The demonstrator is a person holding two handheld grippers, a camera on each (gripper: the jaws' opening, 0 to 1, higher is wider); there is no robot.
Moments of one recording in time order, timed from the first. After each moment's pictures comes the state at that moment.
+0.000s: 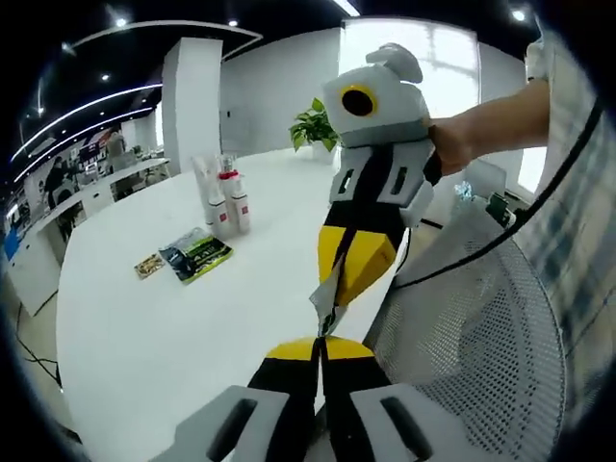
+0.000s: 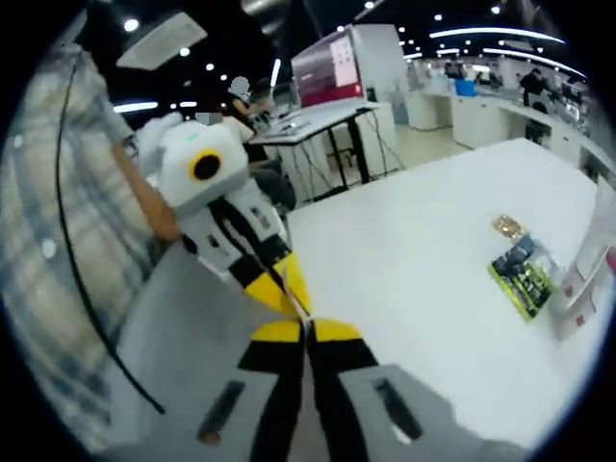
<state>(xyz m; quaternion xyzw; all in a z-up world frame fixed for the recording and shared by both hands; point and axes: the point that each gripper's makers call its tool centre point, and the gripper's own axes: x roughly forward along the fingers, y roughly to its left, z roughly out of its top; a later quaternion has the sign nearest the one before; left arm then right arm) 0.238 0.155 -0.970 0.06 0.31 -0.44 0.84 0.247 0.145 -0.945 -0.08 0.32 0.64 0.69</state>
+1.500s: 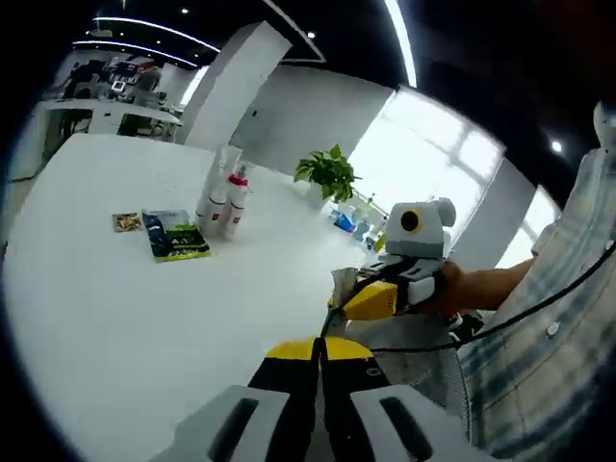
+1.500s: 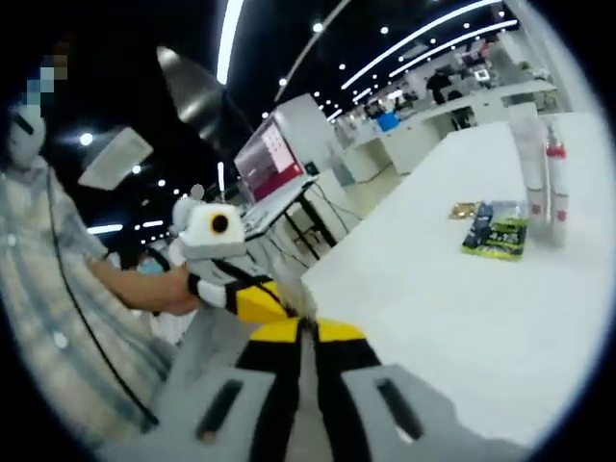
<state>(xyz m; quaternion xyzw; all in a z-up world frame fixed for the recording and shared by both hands) 0.237 0.153 -0.917 -0.20 0.33 -0.49 0.78 0.252 0.126 -0.901 0.15 0.27 0.54 0.78</state>
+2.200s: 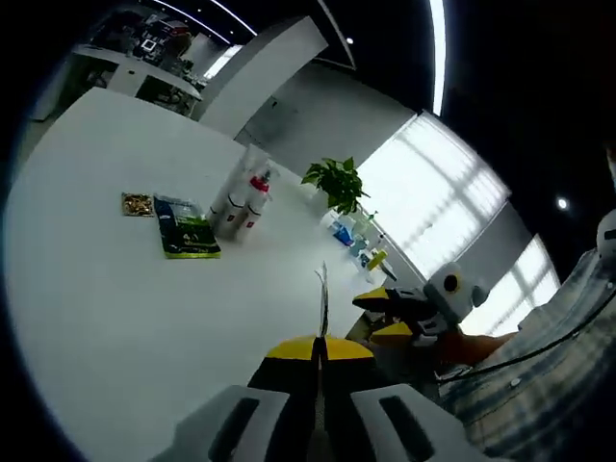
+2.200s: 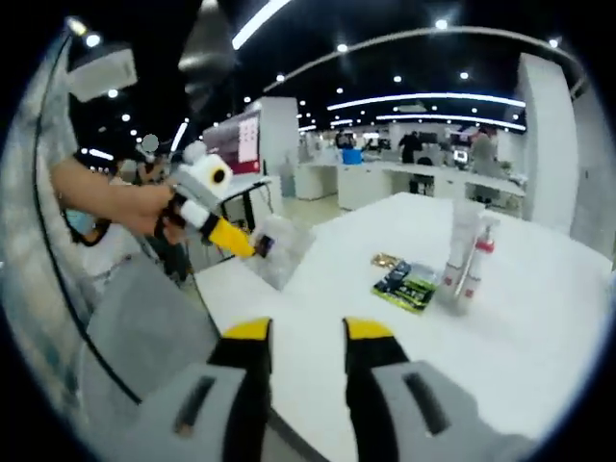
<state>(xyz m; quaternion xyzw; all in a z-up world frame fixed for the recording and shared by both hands) 0.286 0.174 -0.904 -0.26 0.37 -0.47 0.76 0.269 0.076 -0.908 -0.07 0.17 0.43 0.88</state>
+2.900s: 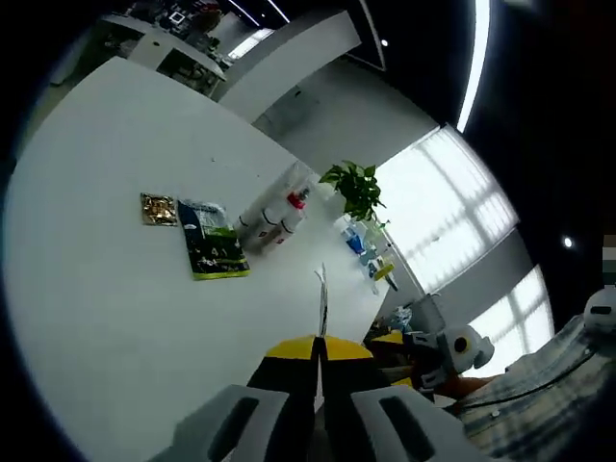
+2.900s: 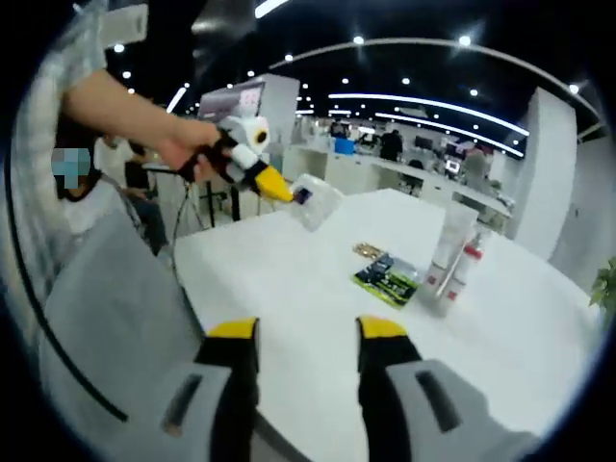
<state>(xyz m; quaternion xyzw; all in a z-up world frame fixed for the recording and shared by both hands) 0.358 0.193 -0.907 -0.30 0.41 -0.44 0.74 0.285 0.072 -0.930 -0.12 0.19 0.39 0.89</state>
